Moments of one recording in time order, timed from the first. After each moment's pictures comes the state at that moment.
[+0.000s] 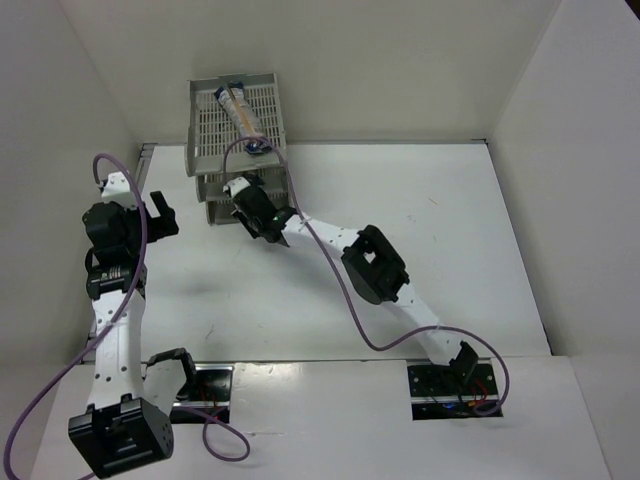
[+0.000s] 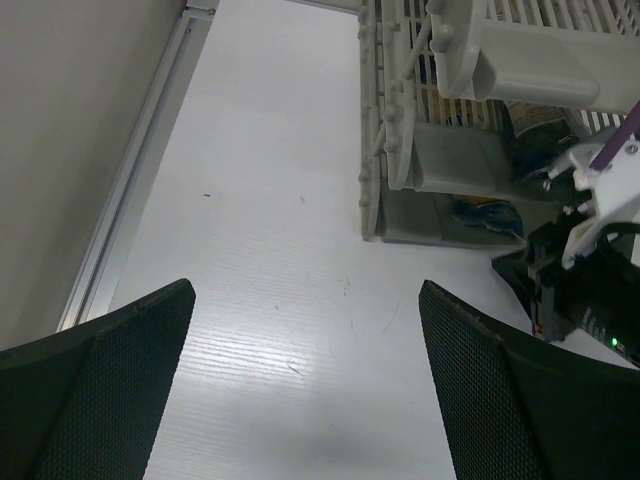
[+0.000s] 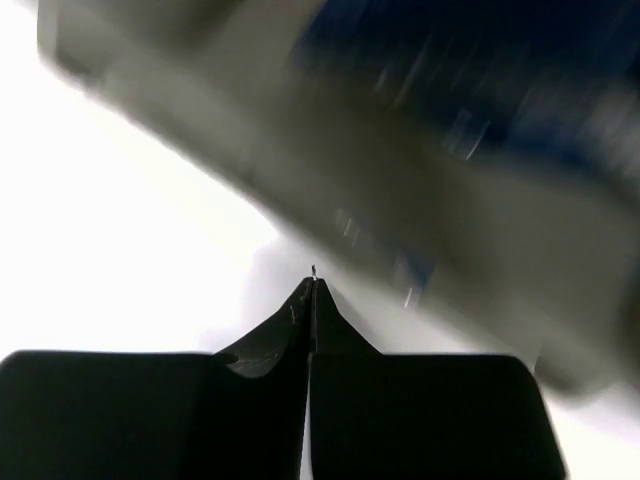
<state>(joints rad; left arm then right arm) 0.33 0.89 0.80 -0.22 0.15 -0.06 0.90 2.55 2.17 -0.24 0.25 0.02</state>
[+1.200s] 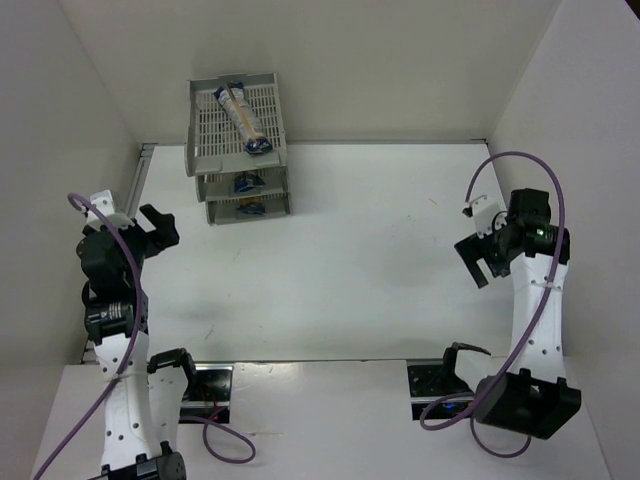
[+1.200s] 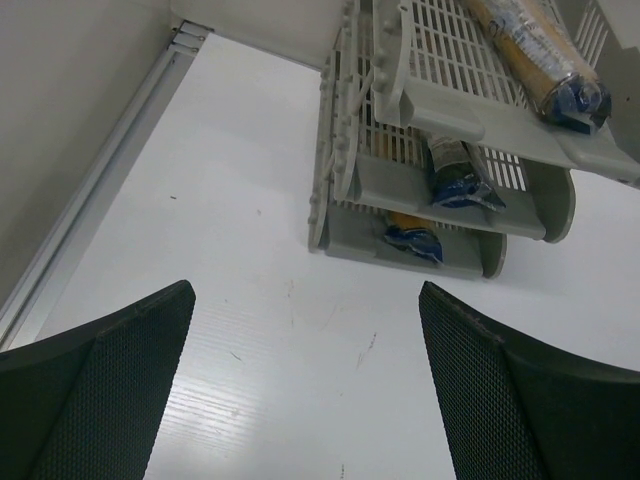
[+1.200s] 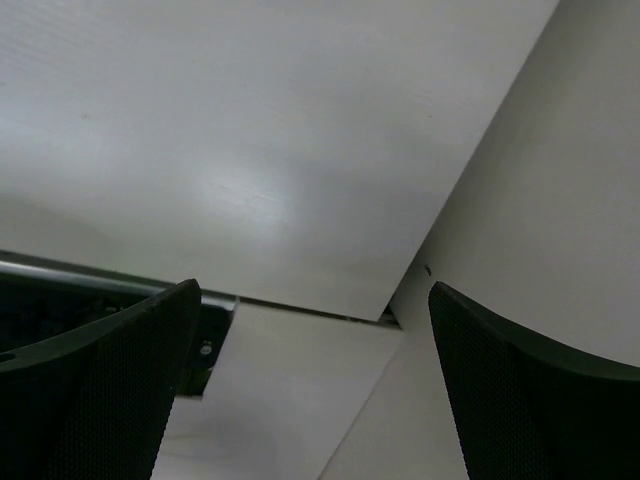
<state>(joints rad) 0.32 0.61 0.76 -0.31 0.13 -0.24 -0.28 1.07 1.19 -1.20 -0.01 -0.72</state>
